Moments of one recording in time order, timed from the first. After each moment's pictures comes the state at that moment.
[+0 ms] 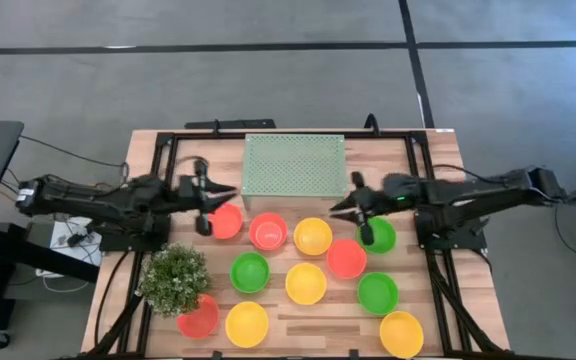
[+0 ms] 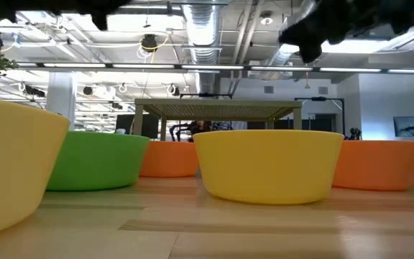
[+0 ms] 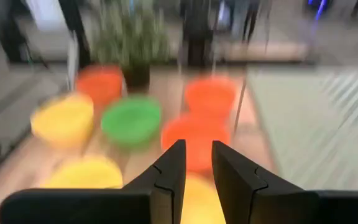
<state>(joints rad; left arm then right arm) -0.07 0.71 0.41 0.42 -0.19 0.16 0.02 0.99 0.58 0.05 -0.05 0.01</state>
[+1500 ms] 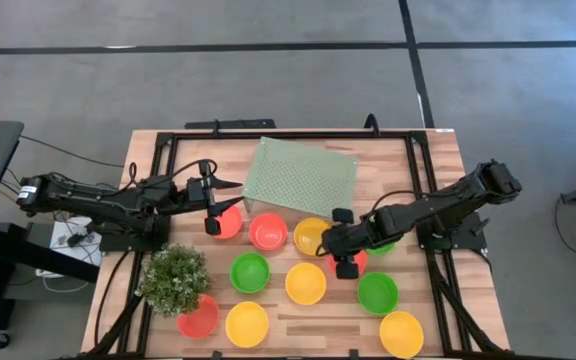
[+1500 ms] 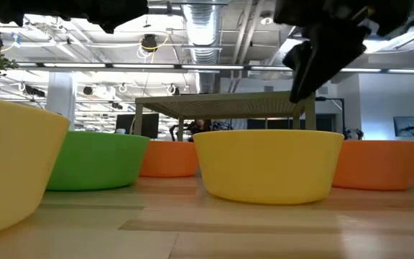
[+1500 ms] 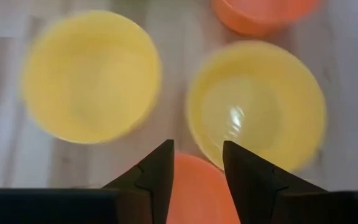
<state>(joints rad) -0.07 0.79 0.42 0.46 -0.24 0.26 0.31 1.49 1.00 -0.57 0.19 0.25</state>
